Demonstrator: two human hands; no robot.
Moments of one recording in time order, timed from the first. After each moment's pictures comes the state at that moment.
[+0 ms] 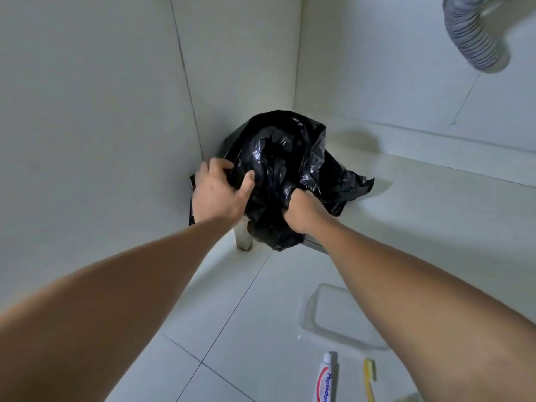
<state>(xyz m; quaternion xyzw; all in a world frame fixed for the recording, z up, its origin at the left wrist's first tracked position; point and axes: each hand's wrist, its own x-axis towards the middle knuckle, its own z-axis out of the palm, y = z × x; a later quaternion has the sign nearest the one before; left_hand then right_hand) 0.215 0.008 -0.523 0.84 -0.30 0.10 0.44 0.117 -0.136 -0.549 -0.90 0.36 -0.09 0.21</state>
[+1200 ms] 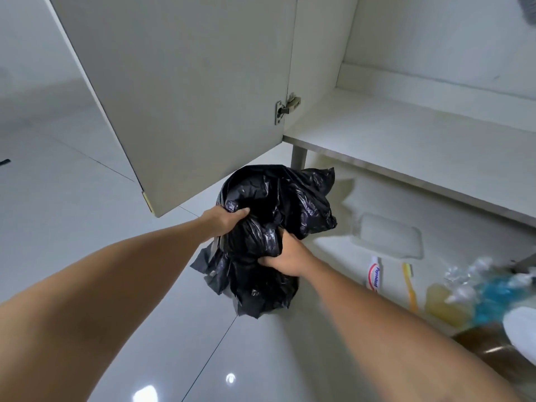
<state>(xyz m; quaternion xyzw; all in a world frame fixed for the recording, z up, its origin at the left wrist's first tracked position) 0.238 0.267 -0.641 0.91 -0.18 -0.29 0.25 0.069 0.154 -0.689 -0.86 0.30 0.03 0.42</state>
